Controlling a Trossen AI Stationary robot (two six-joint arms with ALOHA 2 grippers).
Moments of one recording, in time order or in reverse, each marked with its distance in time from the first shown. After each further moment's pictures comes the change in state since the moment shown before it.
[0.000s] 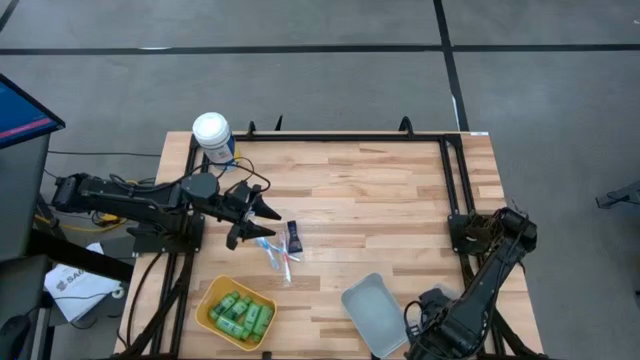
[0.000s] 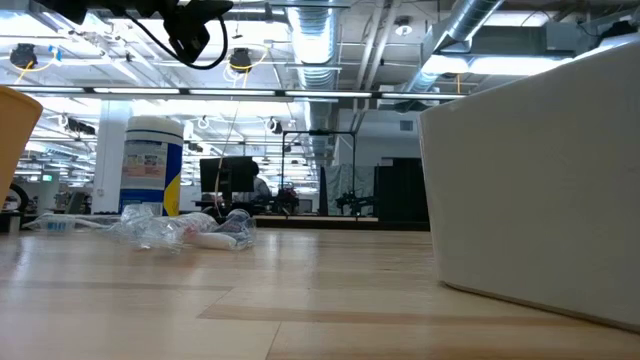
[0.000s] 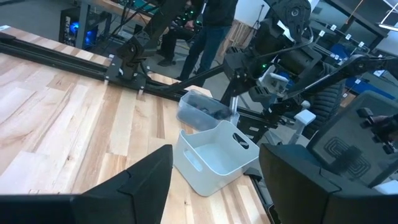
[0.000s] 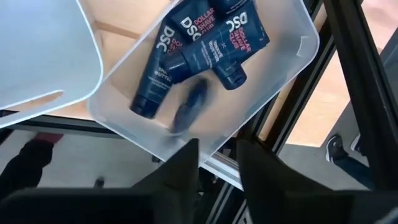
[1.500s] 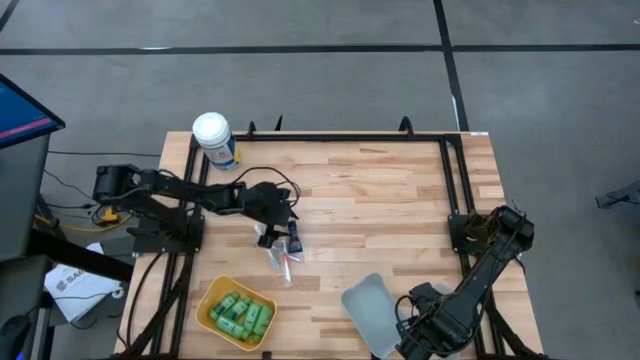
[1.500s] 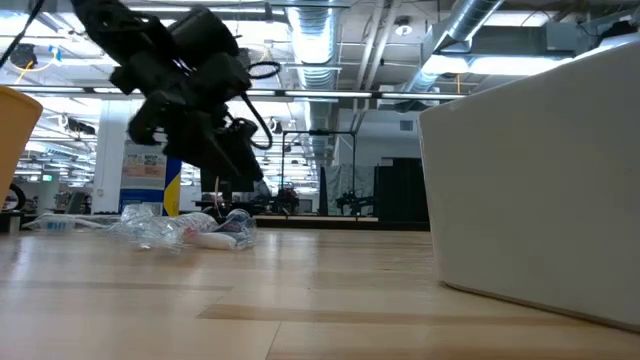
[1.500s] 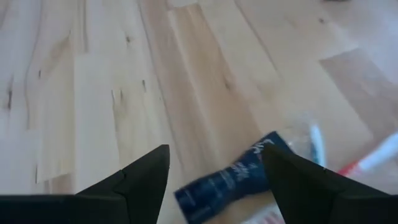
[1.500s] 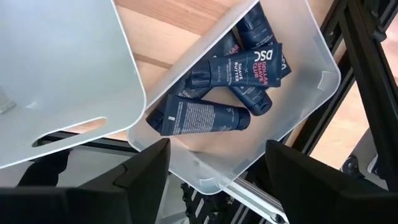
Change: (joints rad) left arm 0.143 0.566 0.035 -0.086 -0.043 0.758; right arm -0.053 0.000 0.000 0.009 0.091 -0.066
